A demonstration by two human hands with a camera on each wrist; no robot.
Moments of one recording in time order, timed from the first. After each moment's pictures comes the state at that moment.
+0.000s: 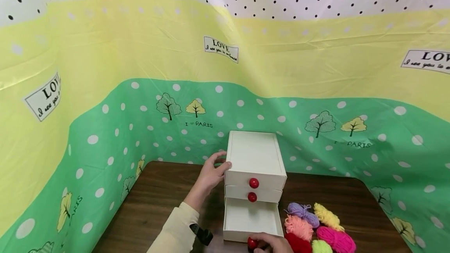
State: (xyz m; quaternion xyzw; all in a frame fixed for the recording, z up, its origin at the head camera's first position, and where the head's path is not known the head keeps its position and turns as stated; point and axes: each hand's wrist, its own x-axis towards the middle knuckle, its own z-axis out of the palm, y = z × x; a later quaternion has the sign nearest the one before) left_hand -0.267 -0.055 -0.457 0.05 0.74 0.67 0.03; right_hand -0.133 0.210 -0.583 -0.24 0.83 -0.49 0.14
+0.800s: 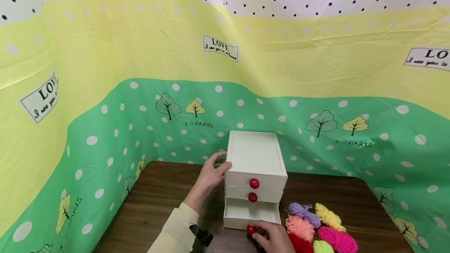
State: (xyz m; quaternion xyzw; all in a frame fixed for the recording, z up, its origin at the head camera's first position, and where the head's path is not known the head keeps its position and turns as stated) left_hand -0.267 -0.056 -0.455 0.05 0.74 0.67 0.04; right_hand -0.152 0.190 -0.573 -0.18 0.88 -0.43 0.03
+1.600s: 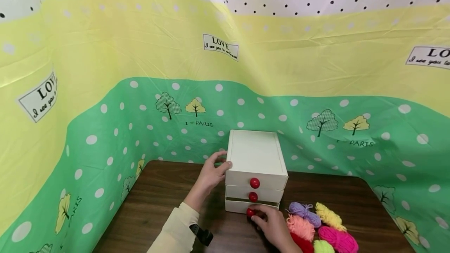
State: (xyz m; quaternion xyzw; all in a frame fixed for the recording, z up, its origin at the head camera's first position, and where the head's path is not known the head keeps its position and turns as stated) left_hand -0.268 -0.056 -0.454 0.06 0.74 0.67 0.04; right_hand -0.186 0.182 -0.579 -0.11 0.89 -0.44 -0.04
